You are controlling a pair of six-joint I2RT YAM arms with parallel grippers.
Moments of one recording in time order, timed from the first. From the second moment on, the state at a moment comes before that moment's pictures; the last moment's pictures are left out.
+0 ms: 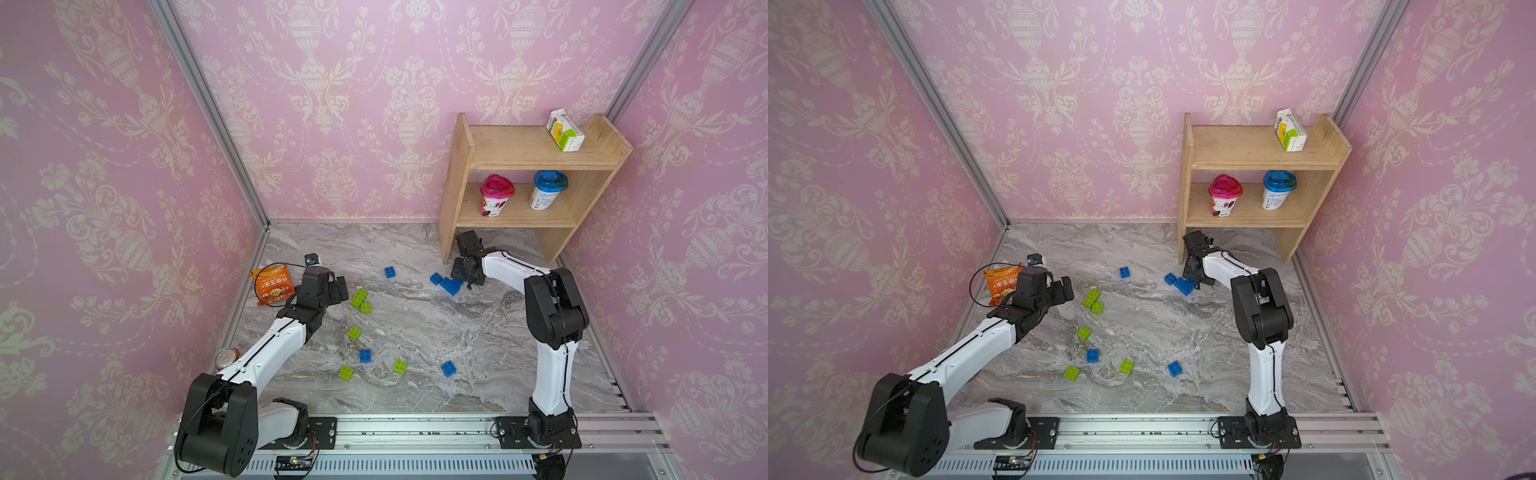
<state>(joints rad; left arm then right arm) -0.22 1.24 0.70 -0.12 -0.22 -0.37 0.27 2.07 1.46 -0.53 0.22 0.55</state>
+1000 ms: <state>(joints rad) -0.22 1.24 0.69 -0.13 -0.21 -0.39 0.33 1.80 1.30 -0.63 0.28 0.46</state>
